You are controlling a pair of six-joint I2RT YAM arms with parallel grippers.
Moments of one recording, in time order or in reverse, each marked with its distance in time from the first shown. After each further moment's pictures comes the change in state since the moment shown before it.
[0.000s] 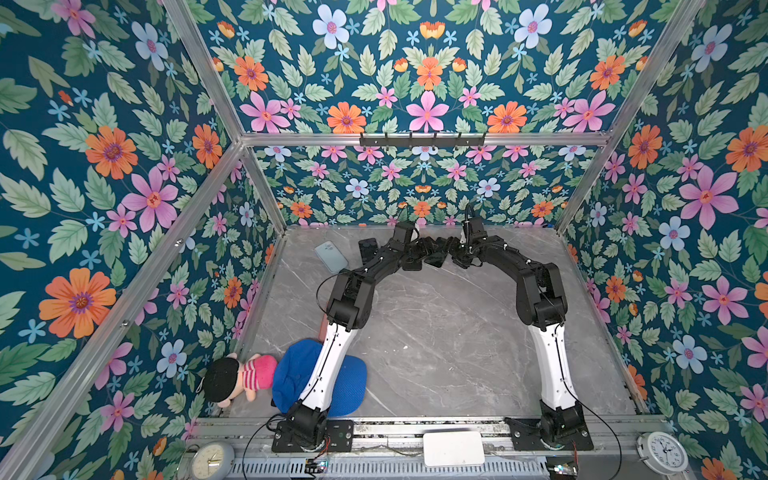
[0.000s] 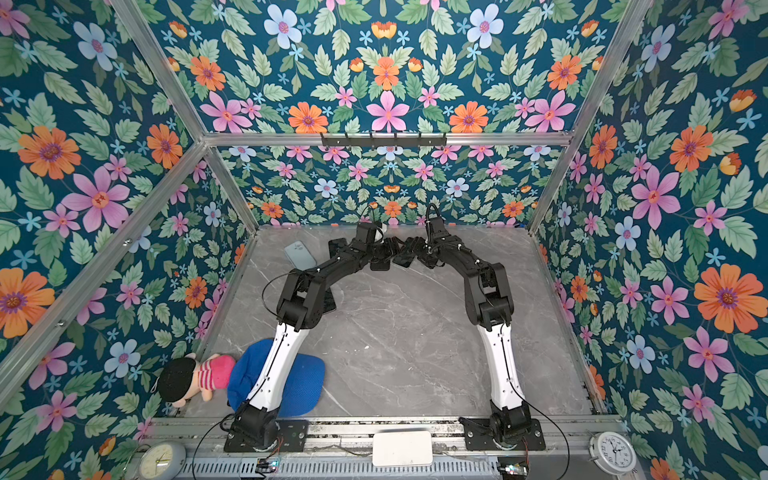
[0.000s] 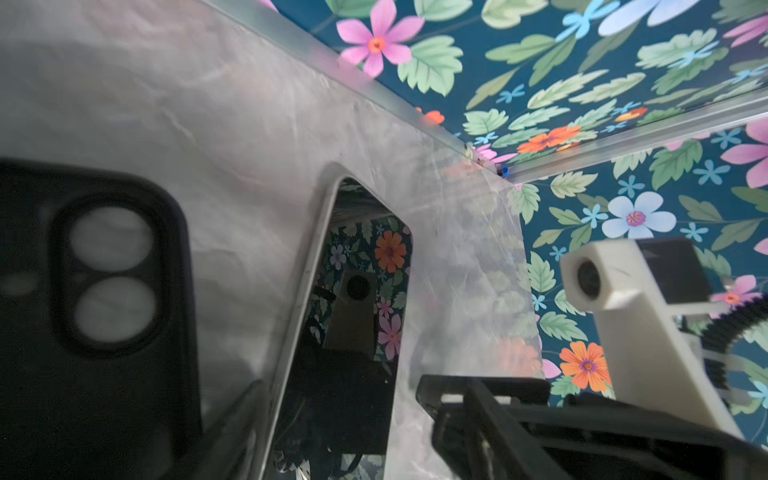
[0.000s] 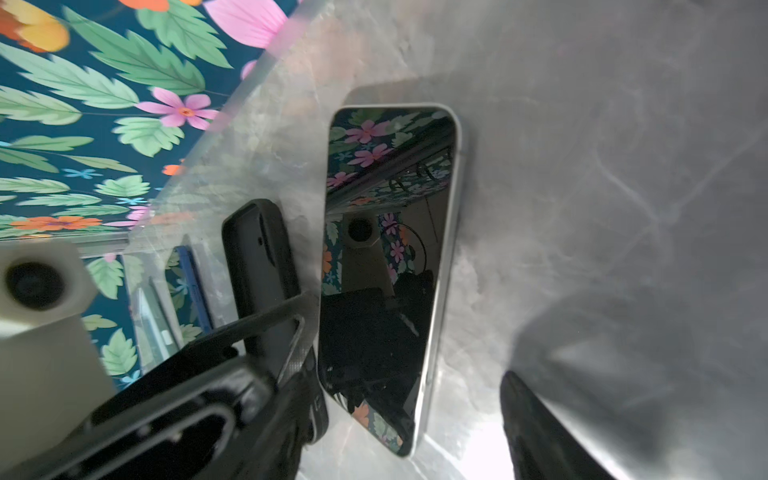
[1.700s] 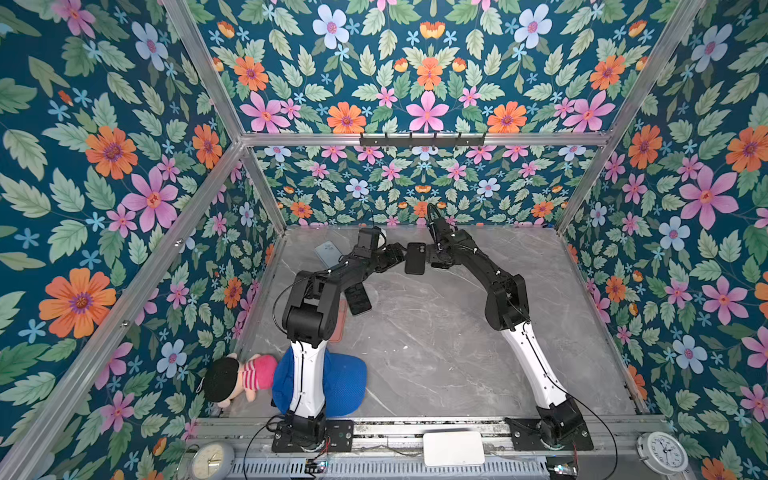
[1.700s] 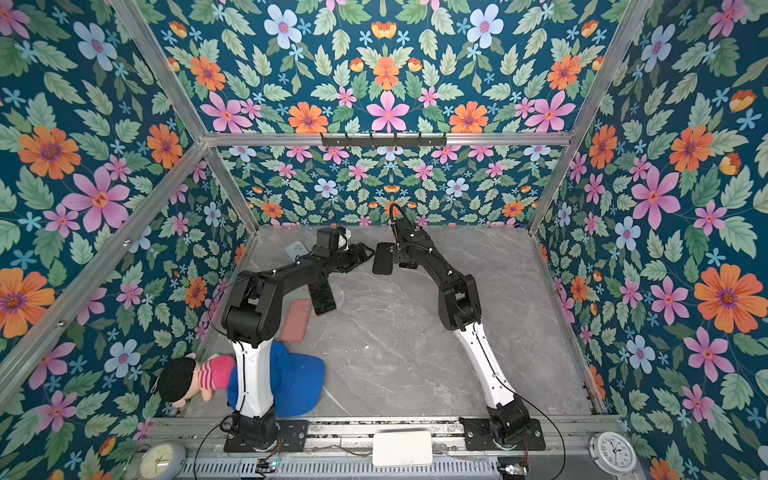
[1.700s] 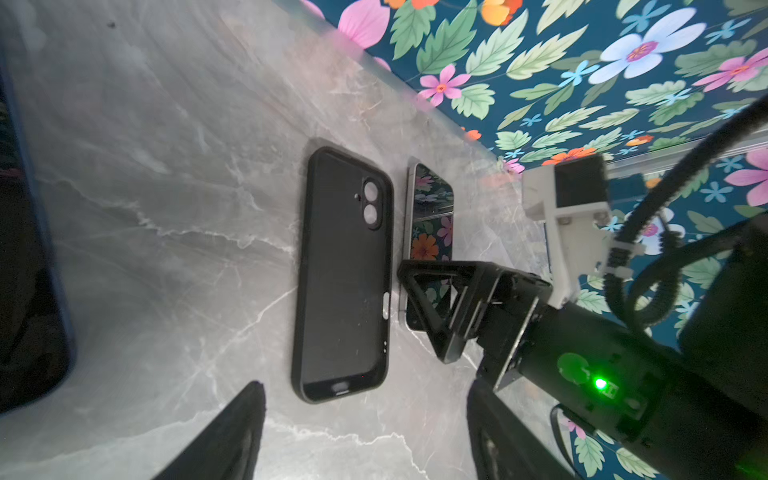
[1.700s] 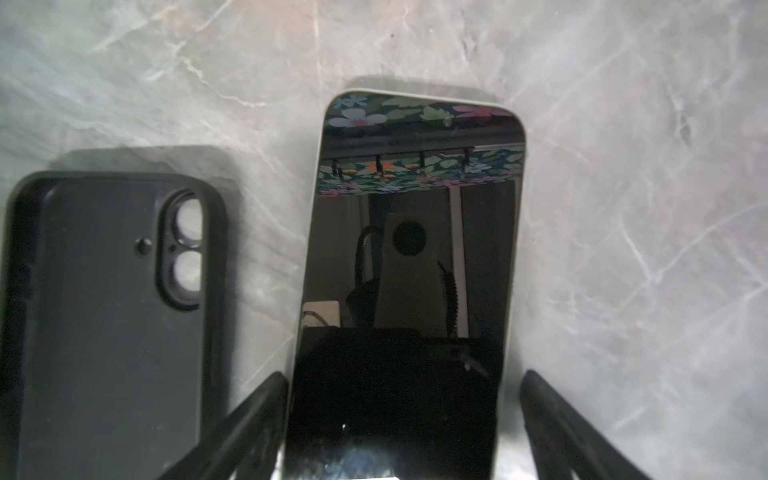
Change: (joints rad) left arm 0.151 -0.493 -0.650 0.062 -0.052 0.089; right arm 0.166 0.339 0.638 -0.515 0.492 -0.322
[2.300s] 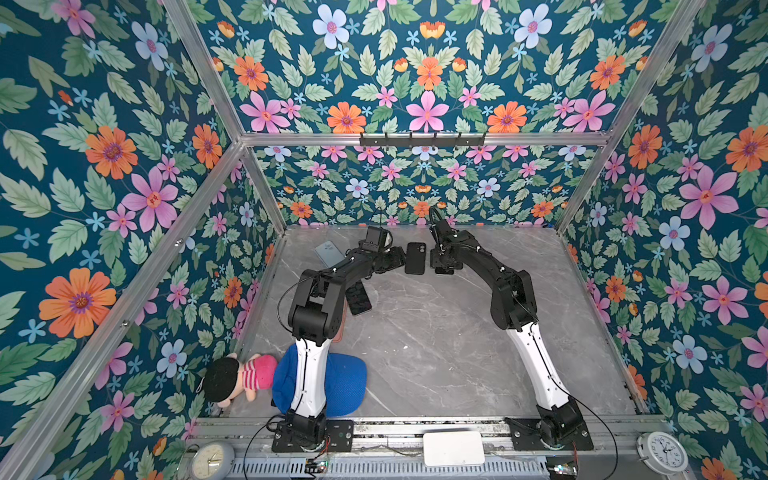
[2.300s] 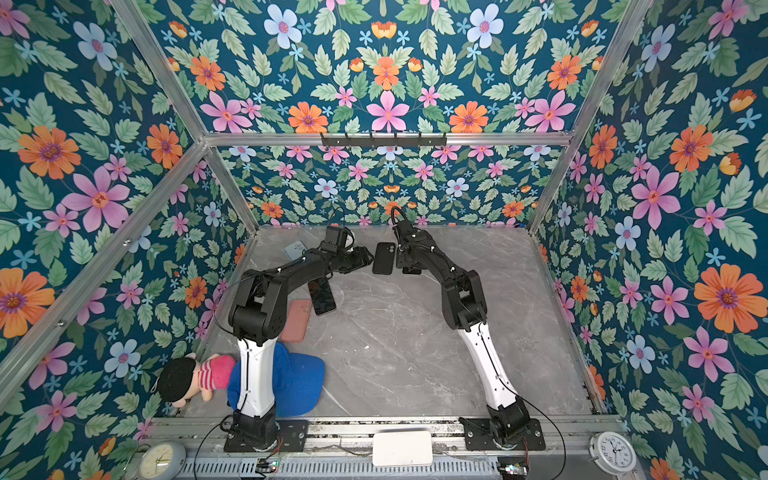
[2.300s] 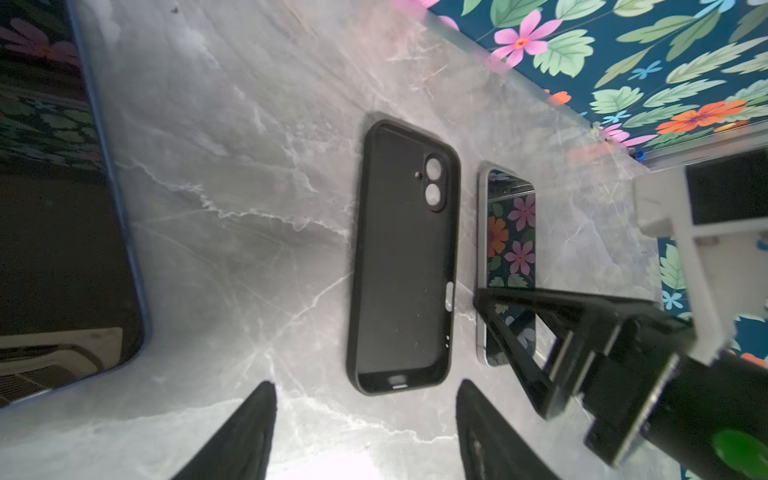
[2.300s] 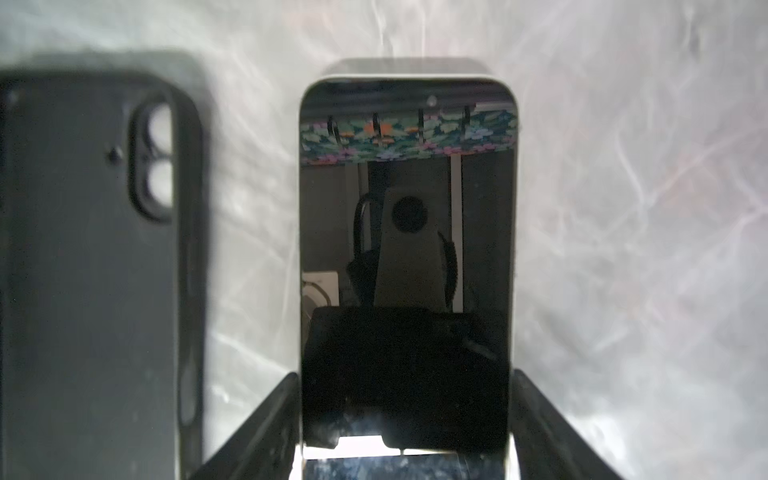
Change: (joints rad) left arm -0.038 0.047 0.135 -0.250 -0.153 0.123; right arm 0.001 -0.147 -0.233 0.018 -0.054 -0.002
